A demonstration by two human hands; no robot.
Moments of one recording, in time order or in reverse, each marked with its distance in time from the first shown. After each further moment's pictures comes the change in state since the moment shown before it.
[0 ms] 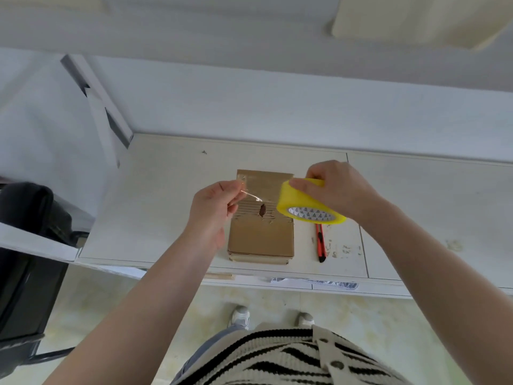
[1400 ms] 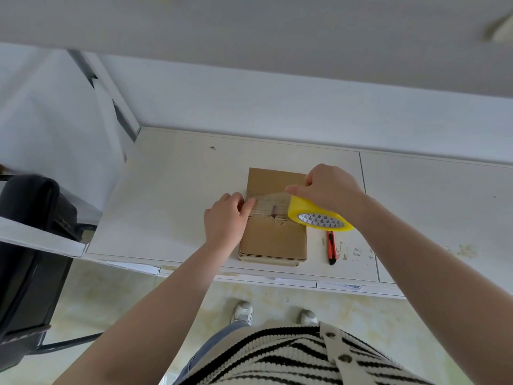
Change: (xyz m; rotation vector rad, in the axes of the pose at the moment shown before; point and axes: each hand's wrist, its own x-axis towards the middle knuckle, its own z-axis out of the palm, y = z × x) left_hand 0.067 -0.073 -0.028 1.252 0.103 0.431; right_hand 0.038 -0.014 0.036 -0.172 -0.153 0.118
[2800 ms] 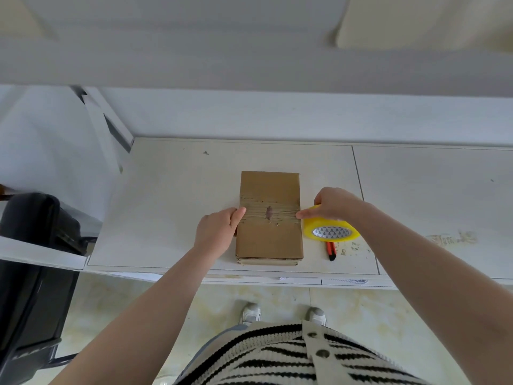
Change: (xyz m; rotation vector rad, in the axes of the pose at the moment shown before) left_hand -0.003 -0.014 -0.004 0.058 -0.204 0.082; right_hand 0.023 0.073 0.055 0.002 -0.240 0.103
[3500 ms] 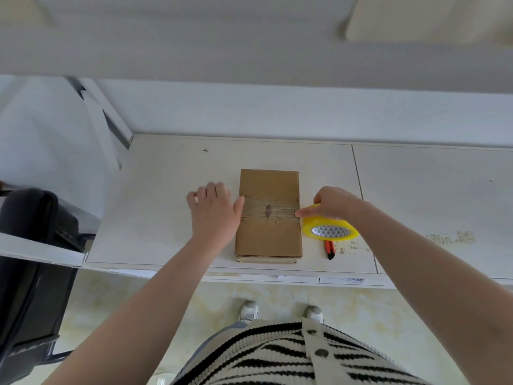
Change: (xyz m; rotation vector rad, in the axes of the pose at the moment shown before) left_hand 0.002 0.019 -0.018 0.388 0.227 0.005; right_hand 0.002 0.002 0.002 0.013 -0.007 -0.014
